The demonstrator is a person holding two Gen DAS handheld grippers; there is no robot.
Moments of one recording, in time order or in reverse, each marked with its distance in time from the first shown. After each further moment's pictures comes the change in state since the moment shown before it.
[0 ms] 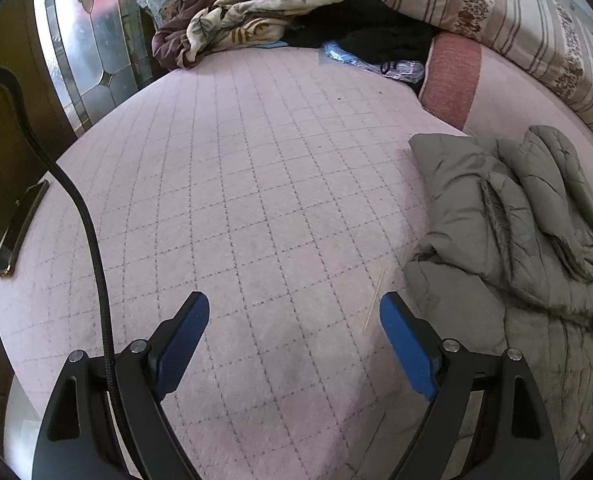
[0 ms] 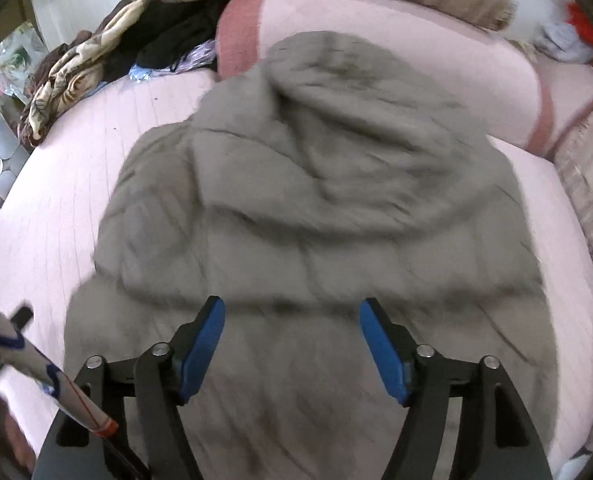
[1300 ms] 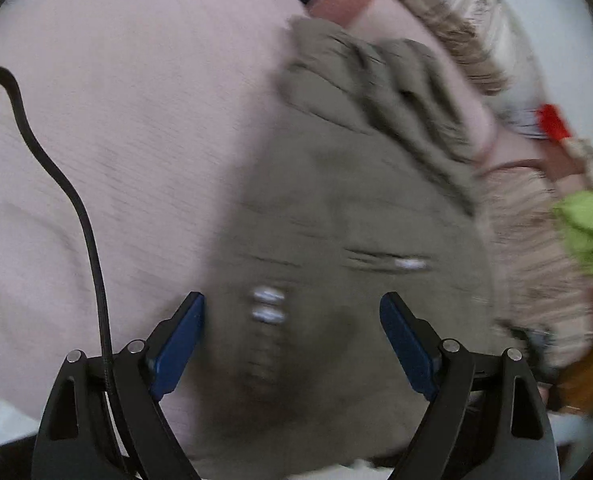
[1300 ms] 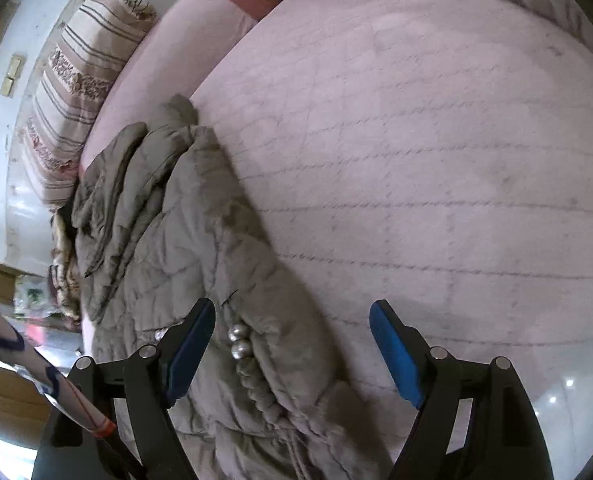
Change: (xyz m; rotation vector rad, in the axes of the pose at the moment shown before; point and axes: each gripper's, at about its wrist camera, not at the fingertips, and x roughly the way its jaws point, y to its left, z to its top) left arm -0.034 0.025 -0.124 -0.043 0.304 -0.648; right arm -0.046 -0.329 -0.243 0.811 -0.033 0.334
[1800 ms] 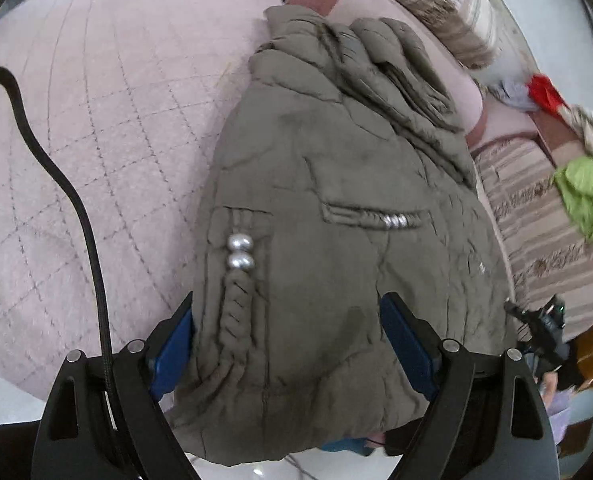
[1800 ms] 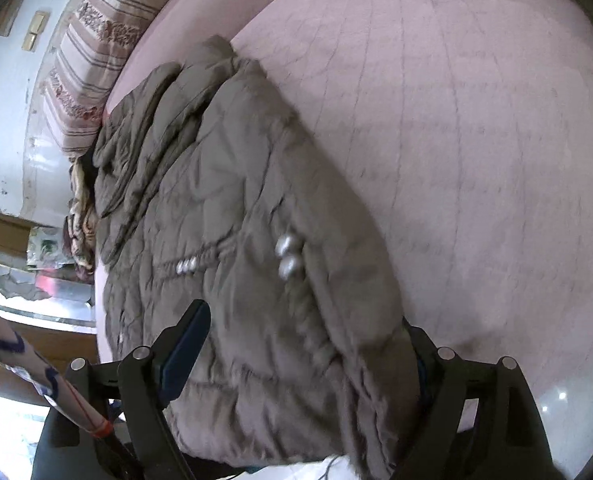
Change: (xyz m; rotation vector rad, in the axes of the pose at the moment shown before) left arm -0.006 -0.024 -0.028 0.112 -0.012 0.082; right arm 0.018 0.024 -0.041 -0.094 0.123 0.060
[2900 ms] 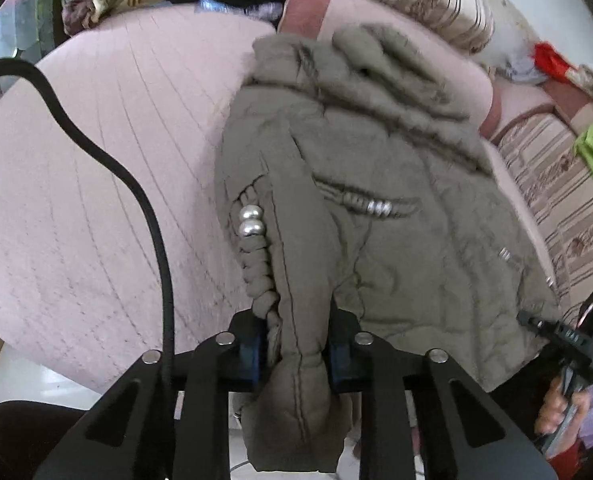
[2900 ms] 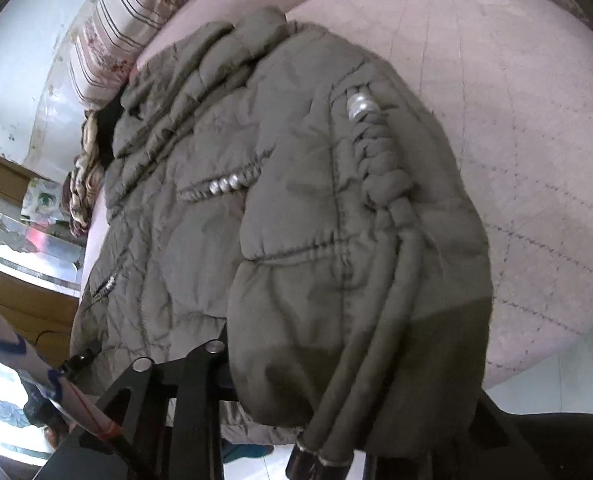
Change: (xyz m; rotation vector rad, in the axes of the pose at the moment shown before) left arm -0.029 -0.049 -0.011 0.099 -0.104 0.177; right arm 0.008 0.044 -0.056 -0.160 -0.043 -0.040
